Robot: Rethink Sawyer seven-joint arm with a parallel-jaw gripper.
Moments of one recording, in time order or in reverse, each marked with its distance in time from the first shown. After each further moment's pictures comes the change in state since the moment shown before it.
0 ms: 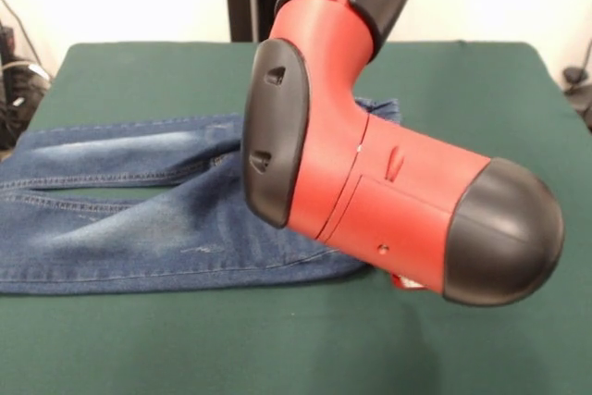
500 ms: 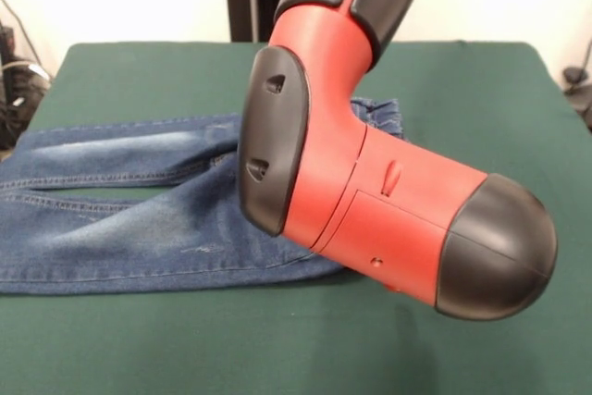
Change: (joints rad) arm -0.028 0.008 -0.124 -0.002 0.087 0.025 0.000
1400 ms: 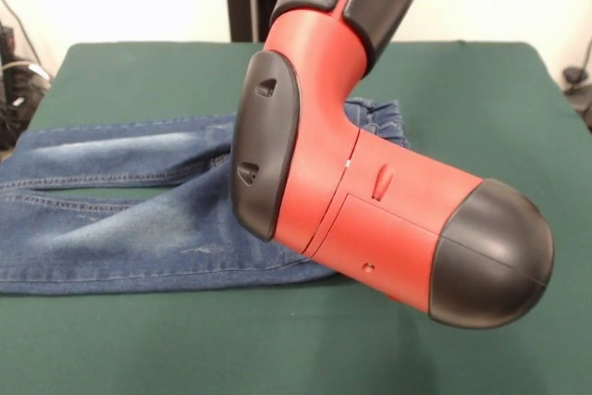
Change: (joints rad) arm -0.021 0.004 -0.079 0.000 0.101 0.000 0.000
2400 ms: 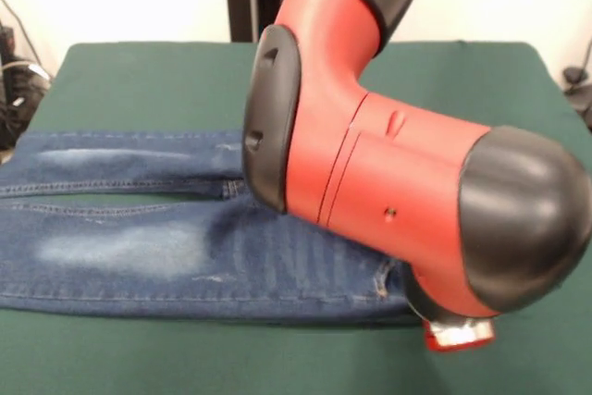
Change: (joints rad) arm 0.072 -0.019 0.166 0.056 0.082 -0.313 0.000
